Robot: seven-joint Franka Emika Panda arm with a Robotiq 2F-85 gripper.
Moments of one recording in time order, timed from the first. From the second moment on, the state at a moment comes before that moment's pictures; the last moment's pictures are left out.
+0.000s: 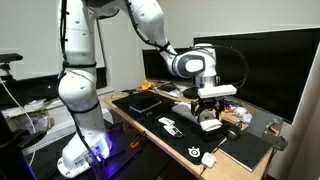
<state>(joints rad) -0.55 0.15 -0.32 -2.33 -0.19 2.57 -1.41</state>
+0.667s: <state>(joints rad) -0.46 0.09 -0.33 -2.45 -0.19 2.43 -1.26</state>
